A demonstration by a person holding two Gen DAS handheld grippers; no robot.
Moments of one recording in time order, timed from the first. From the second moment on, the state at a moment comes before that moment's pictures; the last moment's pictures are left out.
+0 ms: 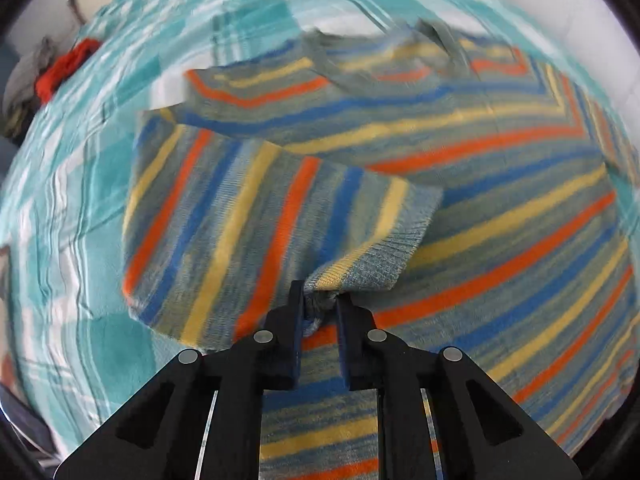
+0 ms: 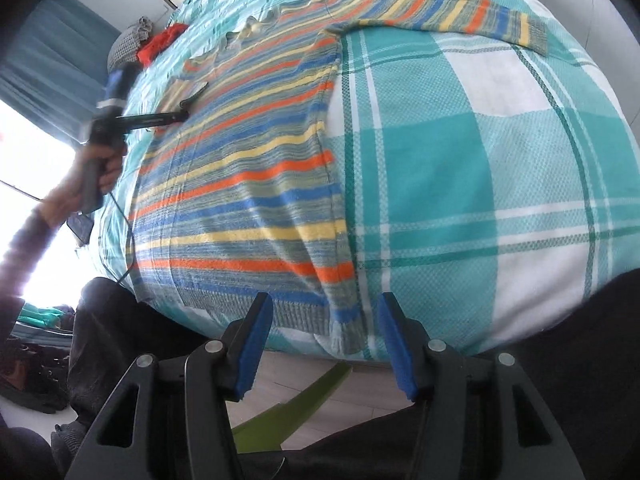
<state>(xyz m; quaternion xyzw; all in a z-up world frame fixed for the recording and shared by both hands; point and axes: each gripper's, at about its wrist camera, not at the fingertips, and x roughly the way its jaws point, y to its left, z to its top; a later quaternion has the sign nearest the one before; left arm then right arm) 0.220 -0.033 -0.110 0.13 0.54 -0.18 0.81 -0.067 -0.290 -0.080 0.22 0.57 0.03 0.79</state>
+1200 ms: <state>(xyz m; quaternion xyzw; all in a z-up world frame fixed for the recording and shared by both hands) 0.153 0.139 -0.114 -0.06 0.45 -0.10 0.89 -0.066 -0.322 -0.056 0.21 0.43 -0.09 0.87</state>
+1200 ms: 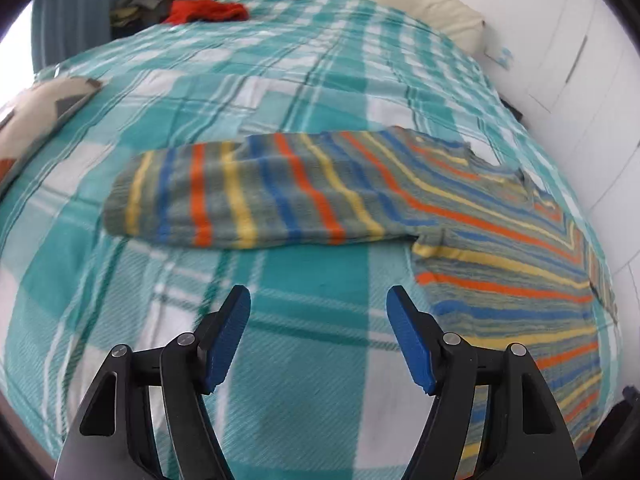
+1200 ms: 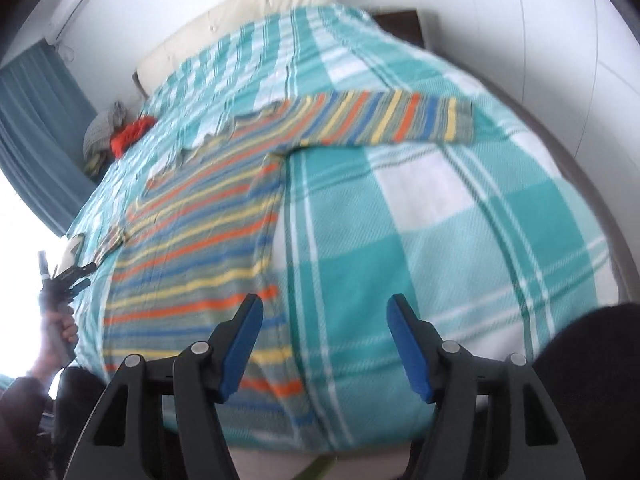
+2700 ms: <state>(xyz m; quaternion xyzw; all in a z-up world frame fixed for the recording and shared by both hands) 0.179 0.118 -0.160 0.03 0.43 -0.06 0.90 -0.063 -0.305 -0.082 0.16 0.44 -0.15 0.87</state>
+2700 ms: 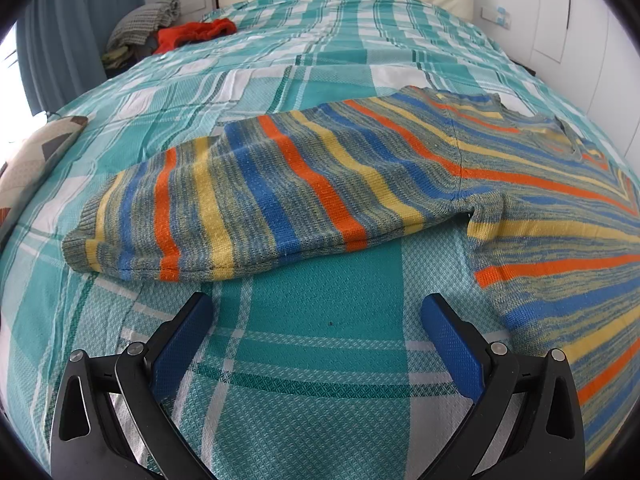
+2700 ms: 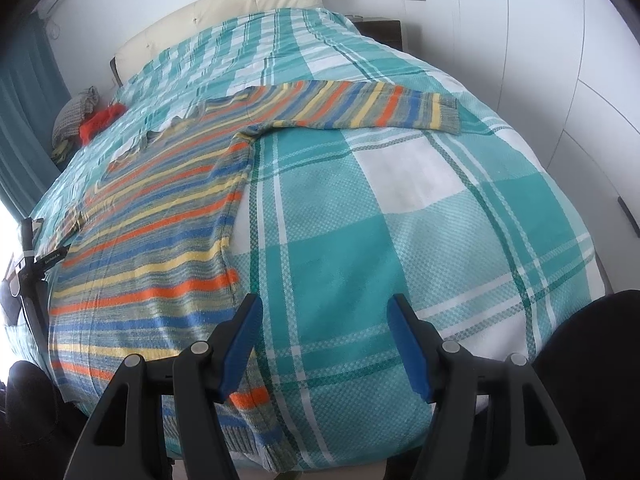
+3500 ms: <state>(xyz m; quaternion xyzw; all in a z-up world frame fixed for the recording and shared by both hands) 0.179 0.118 -0.160 0.03 0.43 -0.06 0.90 -0.056 -0.296 -0.085 0.12 0.45 -0.15 0.87</state>
